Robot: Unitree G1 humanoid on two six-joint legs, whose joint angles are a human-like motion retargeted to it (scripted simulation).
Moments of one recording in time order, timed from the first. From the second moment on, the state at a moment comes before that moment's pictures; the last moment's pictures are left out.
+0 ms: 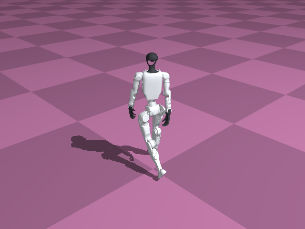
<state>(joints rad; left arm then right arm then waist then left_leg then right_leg) -0.16 0.15 0.38 1.51 0.71 -0.28 -0.17 0.21 -0.08 -0.49 1.65 -0.78 -0.03 0.20 -0.33 0.13 -0.12 0.13 -0.05 -0.03 0.32 0.27 -0.26 -0.46 0.03 -0.02 0.14 0.10 -0.05</state>
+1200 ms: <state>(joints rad) -0.21 0.22 0.54 1.50 0.55 -0.31 -0.12 0.22 -0.07 -0.60 1.70 -0.64 -0.05 0.28 -0.35 0.07 -0.13 0.03 -0.01 0.15 0.48 0.50 -0.26 -0.46 -0.10 -0.18 0.20 0.09 -0.19</state>
